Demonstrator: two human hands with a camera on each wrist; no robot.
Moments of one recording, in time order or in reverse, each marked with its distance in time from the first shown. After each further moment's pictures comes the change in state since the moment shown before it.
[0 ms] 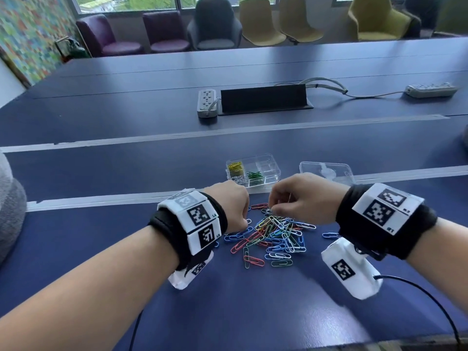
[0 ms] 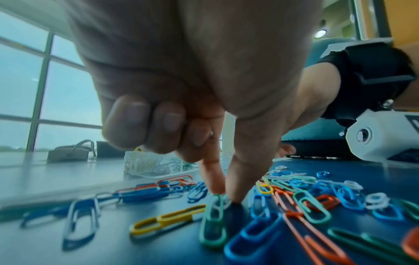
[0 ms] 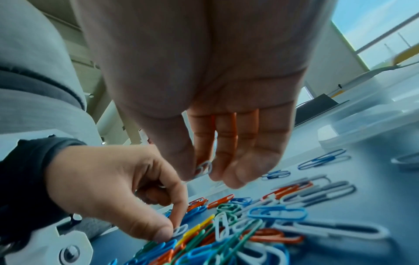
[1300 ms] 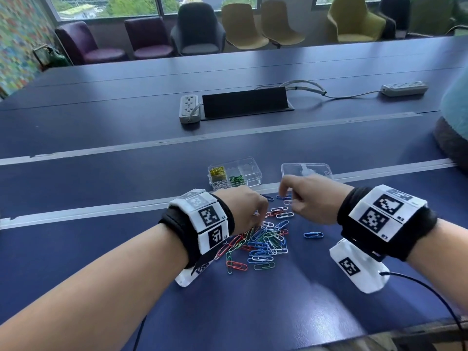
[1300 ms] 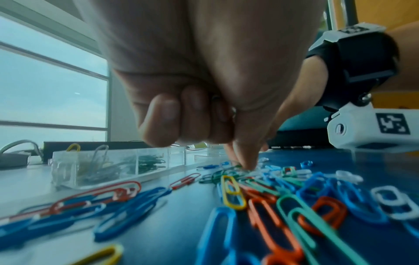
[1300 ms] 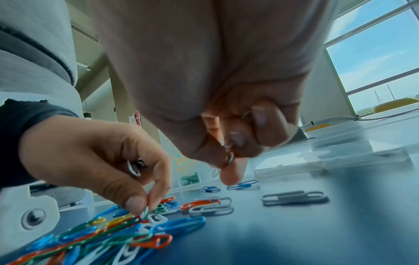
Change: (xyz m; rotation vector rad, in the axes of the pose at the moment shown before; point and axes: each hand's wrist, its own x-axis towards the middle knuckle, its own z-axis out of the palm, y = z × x) left_hand 0.020 0.034 -0.003 0.040 -0.035 0.235; right_hand -0.019 0.032 -0.010 -0.186 0.045 0.194
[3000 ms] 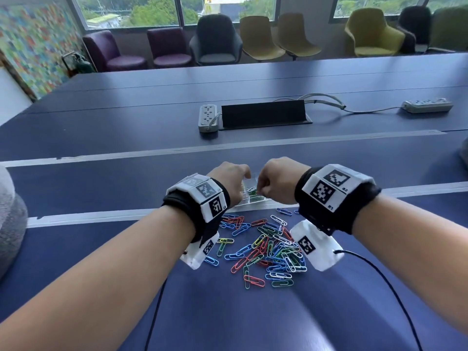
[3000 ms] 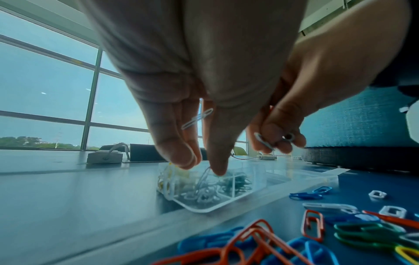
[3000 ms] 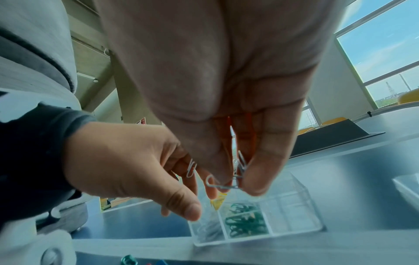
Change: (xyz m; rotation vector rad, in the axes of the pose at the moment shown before) left_hand 0.017 -0.064 -0.021 -0.192 0.224 -0.302; right_hand 0.065 -0.064 -0.024 0.000 -0.008 -0.032
